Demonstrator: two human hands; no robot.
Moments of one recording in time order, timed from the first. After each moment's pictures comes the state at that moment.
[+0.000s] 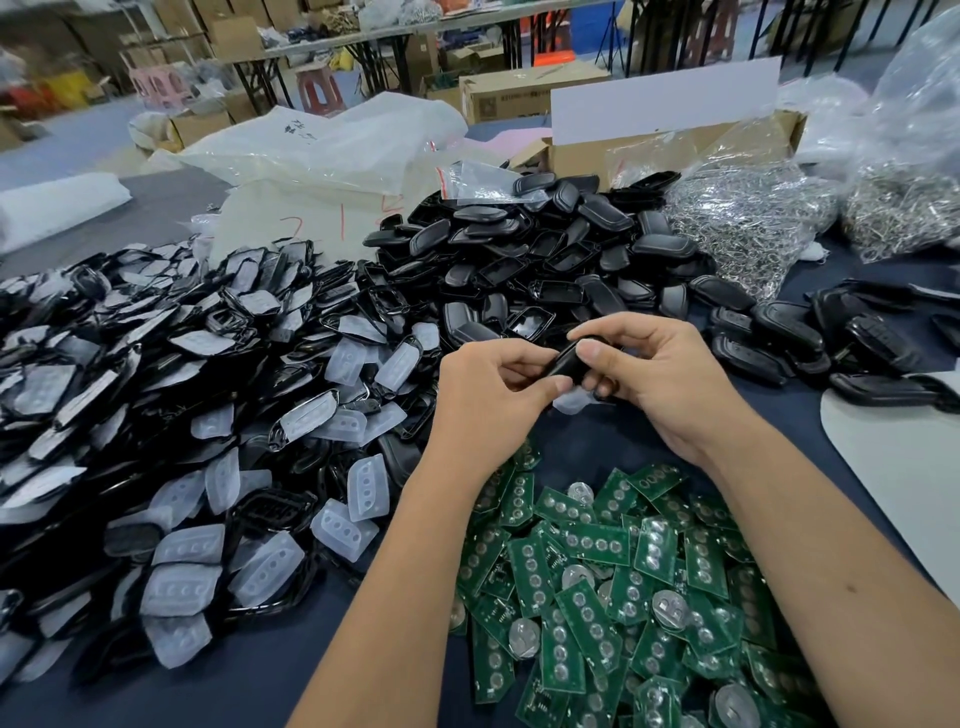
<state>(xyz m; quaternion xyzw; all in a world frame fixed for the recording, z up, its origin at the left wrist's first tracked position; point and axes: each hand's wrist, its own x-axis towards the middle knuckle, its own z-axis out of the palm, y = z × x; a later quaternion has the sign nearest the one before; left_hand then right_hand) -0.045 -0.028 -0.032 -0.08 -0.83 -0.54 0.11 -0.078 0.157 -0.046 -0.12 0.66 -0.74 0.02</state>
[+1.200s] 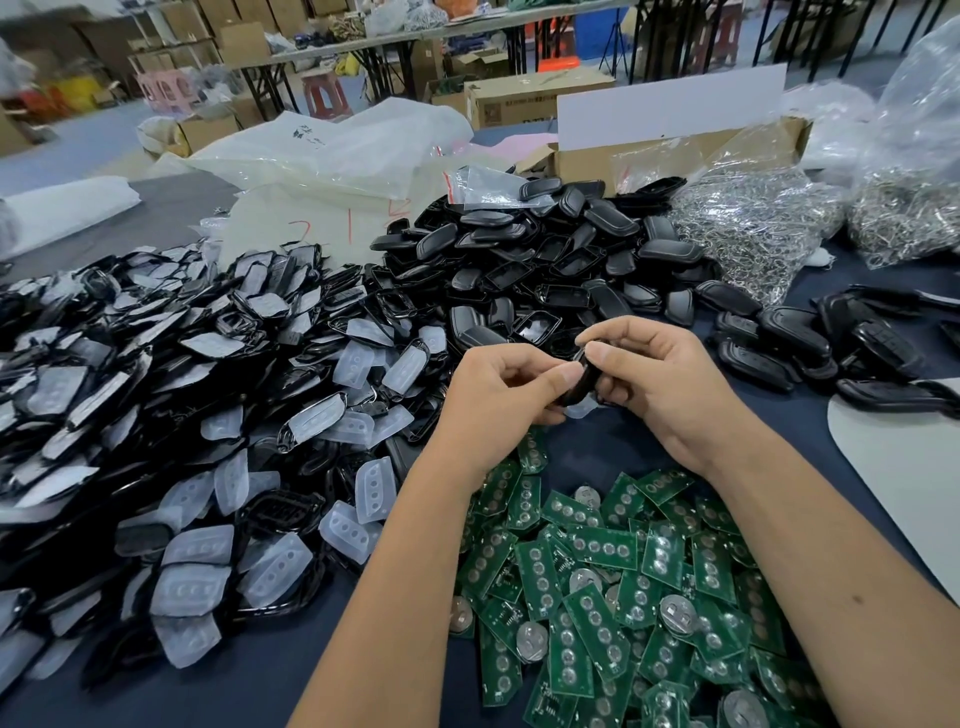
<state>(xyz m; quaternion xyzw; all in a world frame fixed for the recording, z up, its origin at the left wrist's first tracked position) -0.047 -0.032 -0.032 -0.05 -0.76 -0.65 0.00 -0.072 0.151 -0.041 -0.09 0.64 -0.76 0.05</state>
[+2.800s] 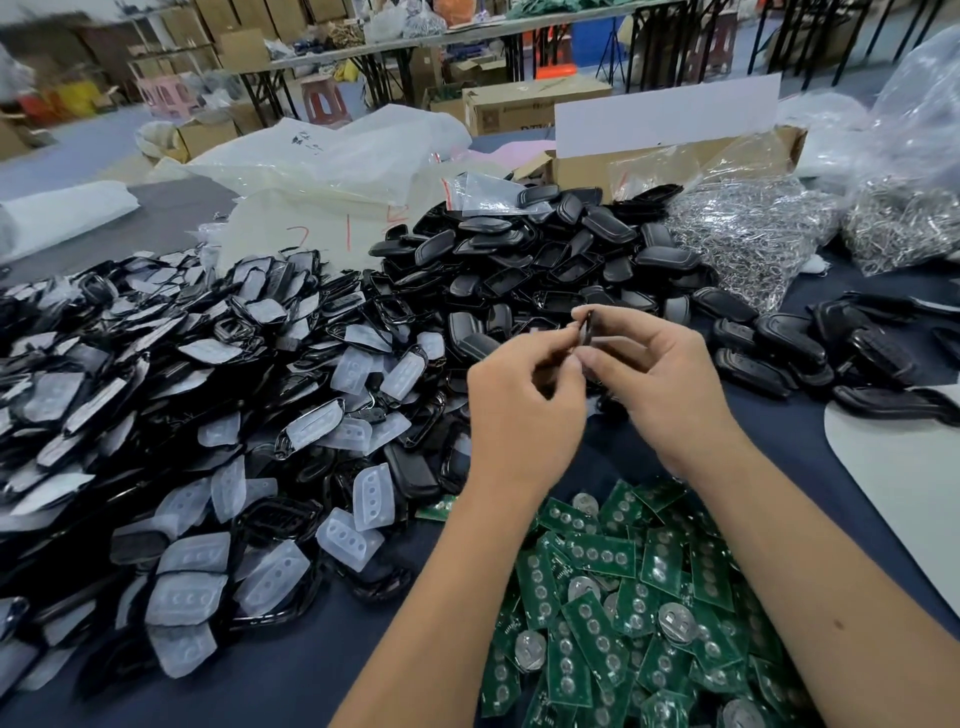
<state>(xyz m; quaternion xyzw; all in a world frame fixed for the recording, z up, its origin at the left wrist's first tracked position) -0.037 0.005 -0.025 -0.06 -0.80 -0.53 0.26 -0.074 0.146 -0.045 -0.14 0.69 -0.71 -0.08</state>
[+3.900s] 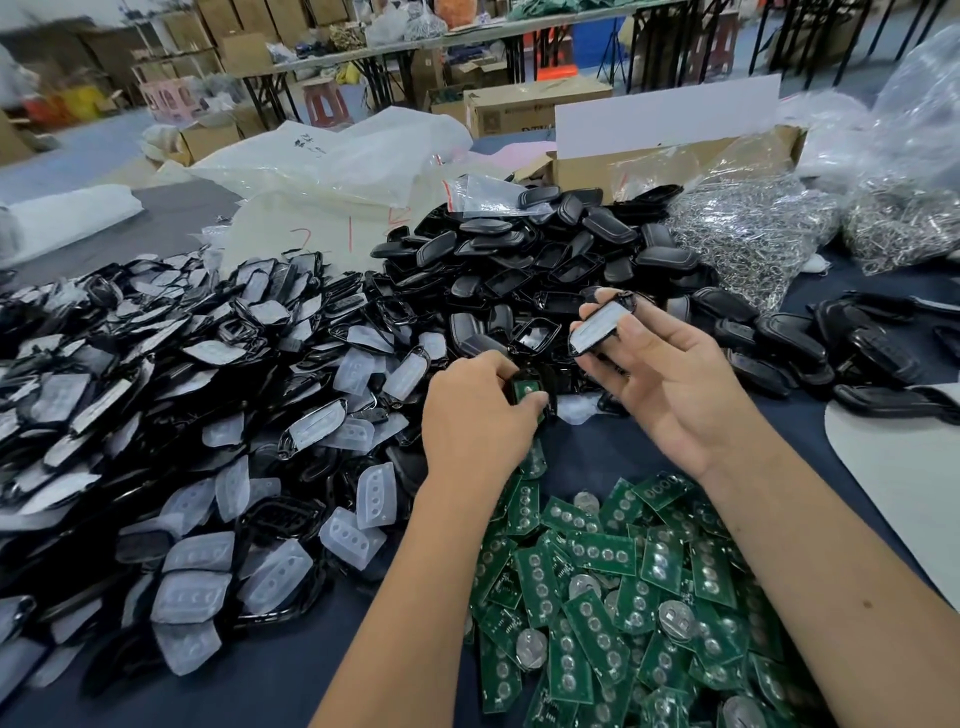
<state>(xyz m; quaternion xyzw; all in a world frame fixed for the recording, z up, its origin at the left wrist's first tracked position) -0.047 -0.030 -0.031 0.08 -0.94 -0.30 0.11 -0.073 0.151 -0.035 -0.09 0.44 -0.89 0.06</state>
